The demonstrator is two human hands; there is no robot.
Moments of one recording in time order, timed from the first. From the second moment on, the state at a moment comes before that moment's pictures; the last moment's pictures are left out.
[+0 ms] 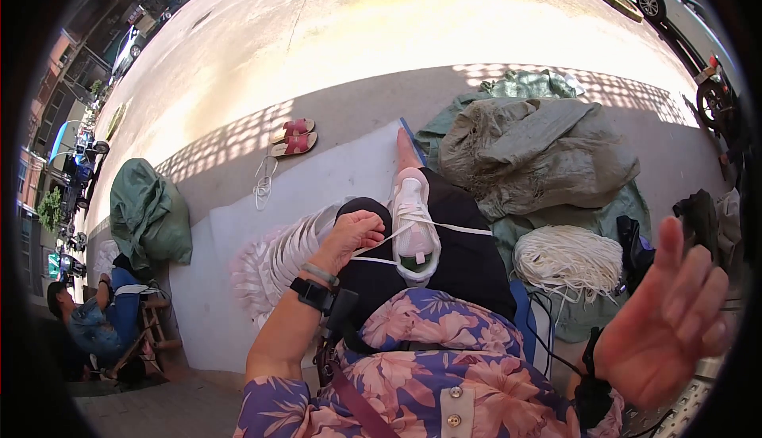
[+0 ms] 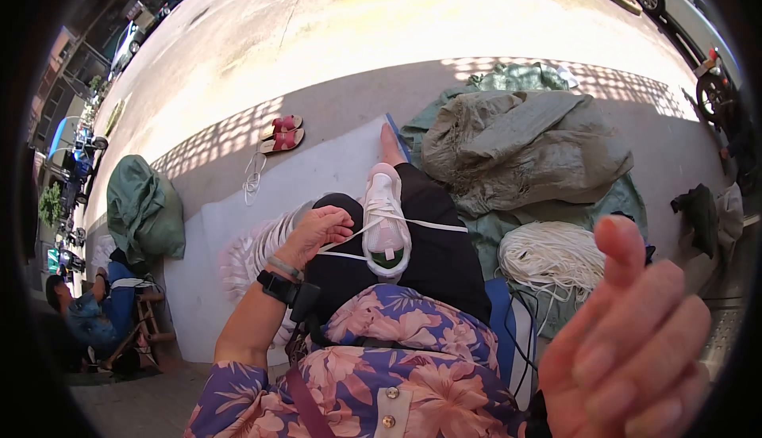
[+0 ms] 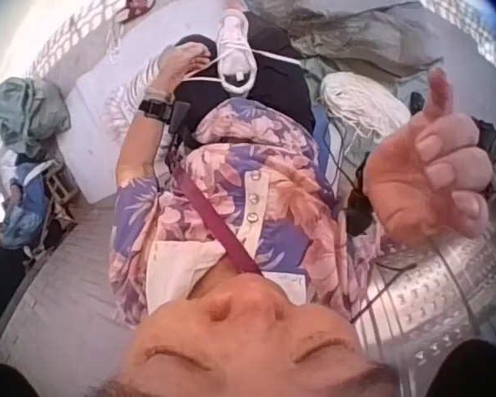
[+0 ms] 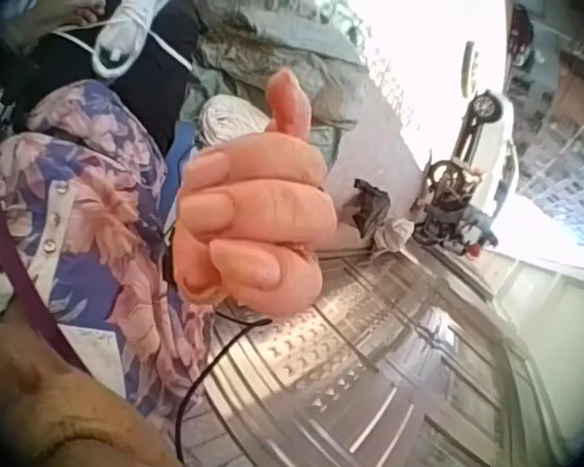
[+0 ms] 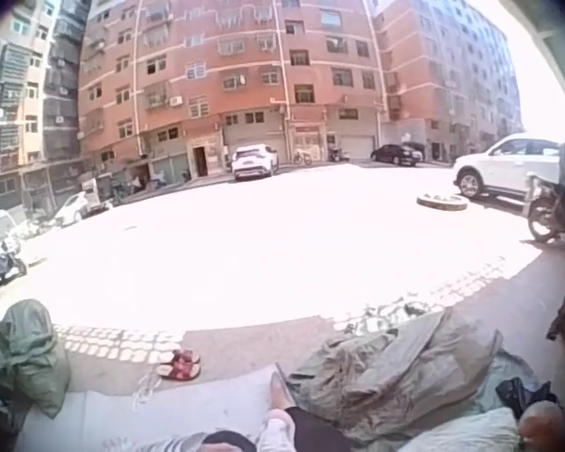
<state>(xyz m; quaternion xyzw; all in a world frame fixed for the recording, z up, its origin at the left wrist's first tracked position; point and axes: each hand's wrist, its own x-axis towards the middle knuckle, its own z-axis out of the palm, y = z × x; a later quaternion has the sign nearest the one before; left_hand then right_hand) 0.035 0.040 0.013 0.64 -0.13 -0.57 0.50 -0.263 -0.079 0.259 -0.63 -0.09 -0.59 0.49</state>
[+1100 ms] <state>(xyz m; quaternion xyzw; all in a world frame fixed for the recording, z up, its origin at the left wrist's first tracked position) -0.007 -0.011 -0.004 0.74 -0.68 0.01 0.04 -0.161 -0.093 -0.007 -0.96 -0.03 0.00 0.28</state>
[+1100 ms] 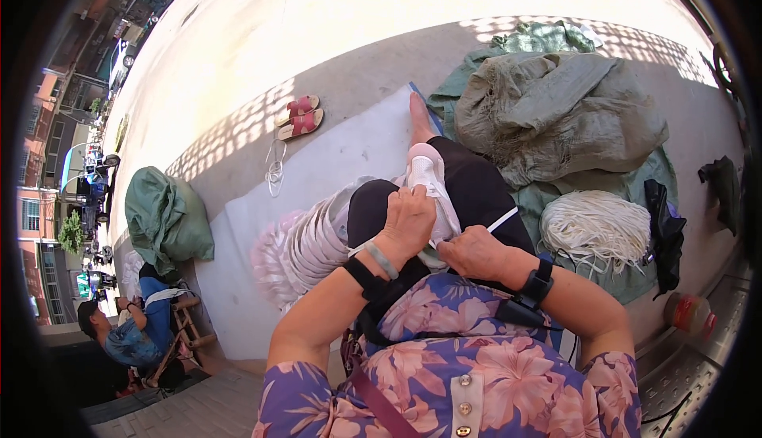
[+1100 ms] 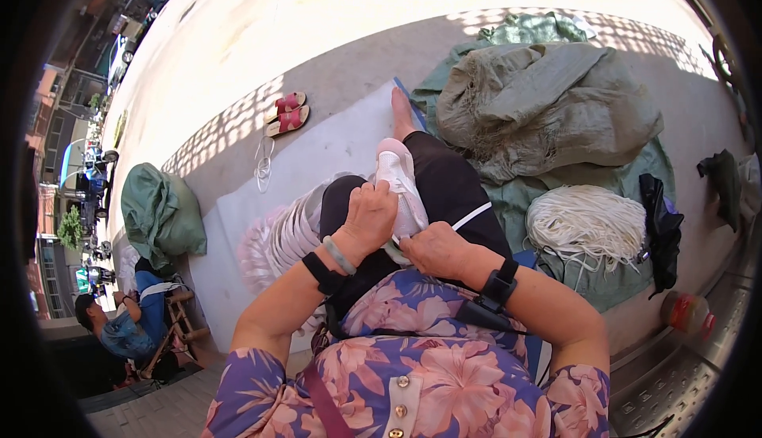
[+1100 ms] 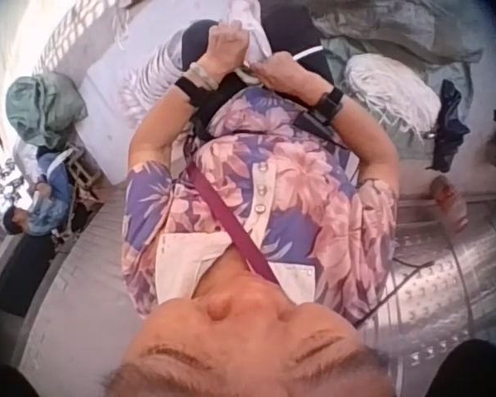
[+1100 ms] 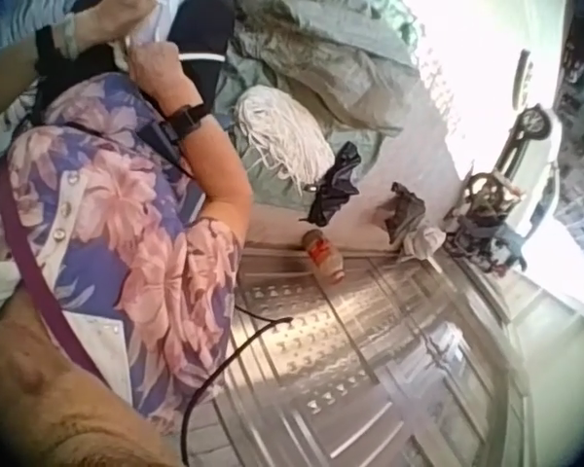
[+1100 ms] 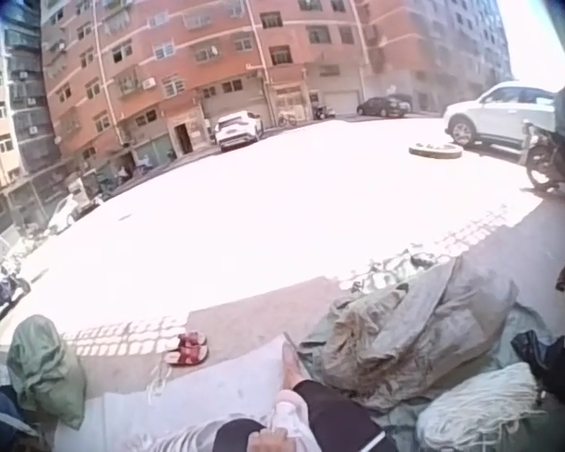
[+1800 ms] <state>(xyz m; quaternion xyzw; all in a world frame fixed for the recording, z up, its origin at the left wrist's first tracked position) 0.036 0.057 0.190 0.62 -0.63 -0.44 0.18 -0.254 -0.131 0.146 -0.73 0.13 0.00 0.67</state>
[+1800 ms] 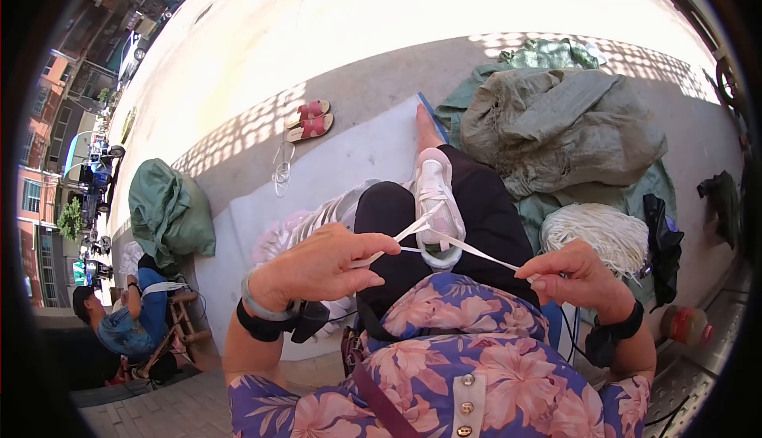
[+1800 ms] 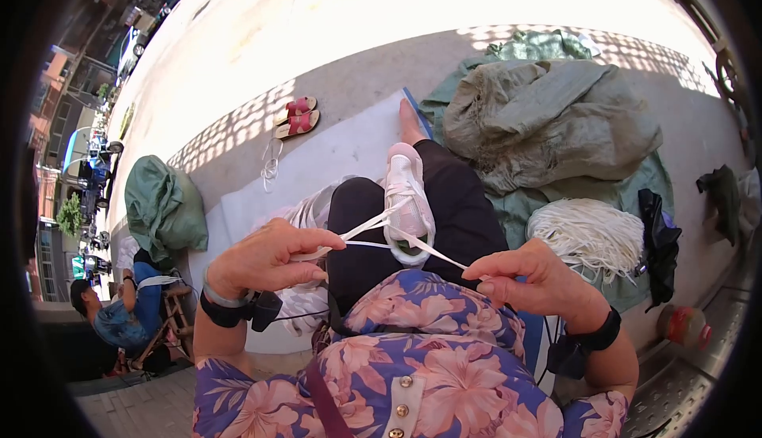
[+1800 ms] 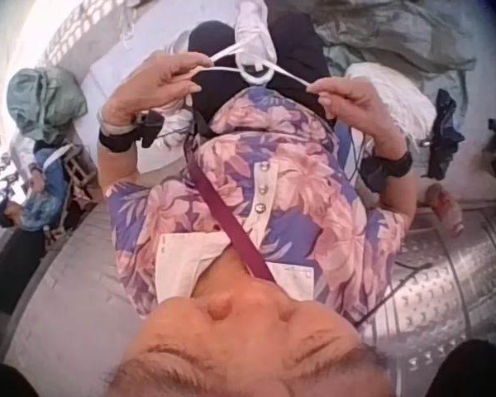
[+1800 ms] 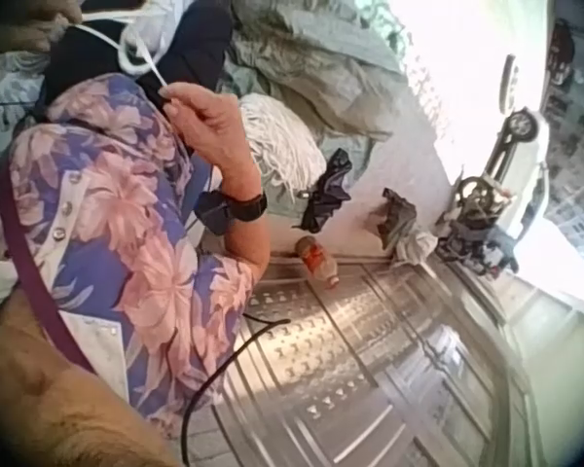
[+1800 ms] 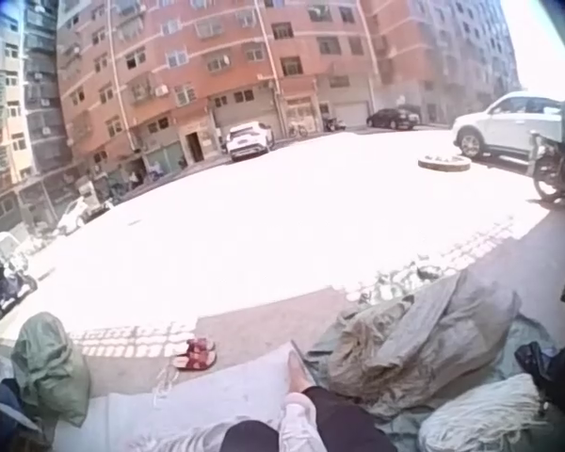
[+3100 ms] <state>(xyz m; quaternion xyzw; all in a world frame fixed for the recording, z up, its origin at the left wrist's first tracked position) -0.044 0.005 0.147 0.56 -0.38 -0.53 0.51 -0.189 -0.100 0.117 -0.44 0.16 -0.20 0.86</state>
